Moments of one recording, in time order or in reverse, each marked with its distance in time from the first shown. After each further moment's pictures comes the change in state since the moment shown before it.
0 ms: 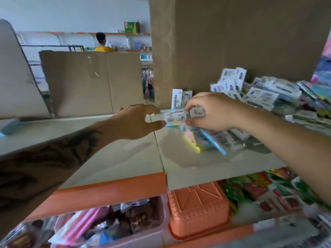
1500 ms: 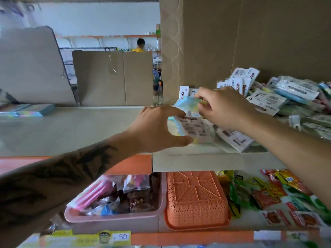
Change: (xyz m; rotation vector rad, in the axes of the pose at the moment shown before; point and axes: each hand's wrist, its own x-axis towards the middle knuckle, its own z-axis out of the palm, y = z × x) left_hand -0.064 0.108 0.019 -0.055 0.237 0.064; right_hand -0.029 0.030 0.007 -0.043 0.408 -0.257
